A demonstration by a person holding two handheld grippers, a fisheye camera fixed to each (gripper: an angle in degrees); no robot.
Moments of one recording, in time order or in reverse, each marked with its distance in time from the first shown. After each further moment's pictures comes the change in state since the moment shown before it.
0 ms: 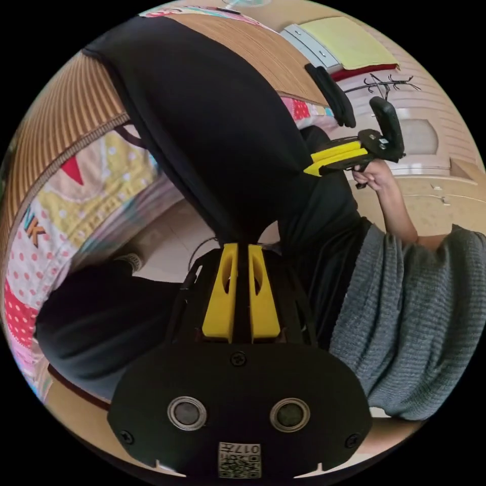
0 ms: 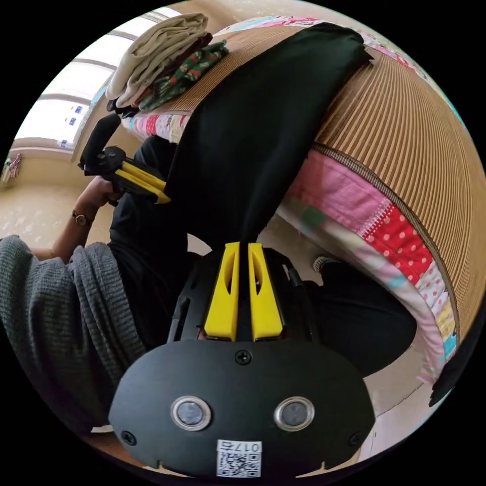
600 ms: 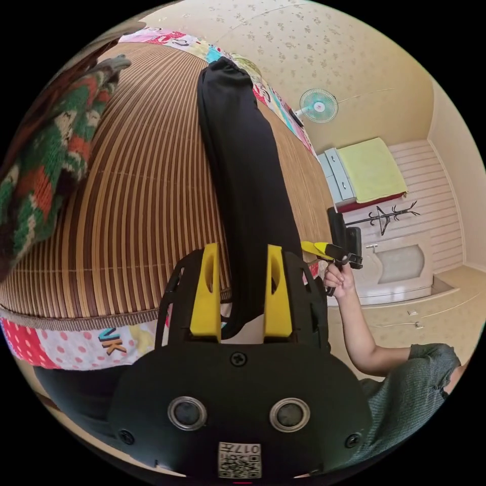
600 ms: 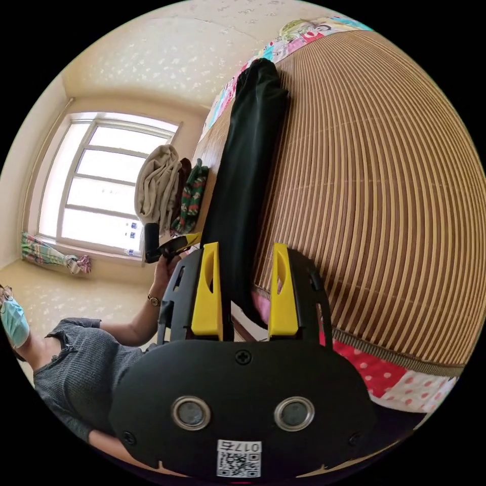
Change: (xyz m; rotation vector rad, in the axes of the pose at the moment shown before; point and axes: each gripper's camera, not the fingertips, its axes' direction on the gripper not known) left arm -0.109 -0.050 -0.106 0.617 0.092 -0.368; right arm 0.158 -0.062 -0.105 0.464 -0.507 0.264
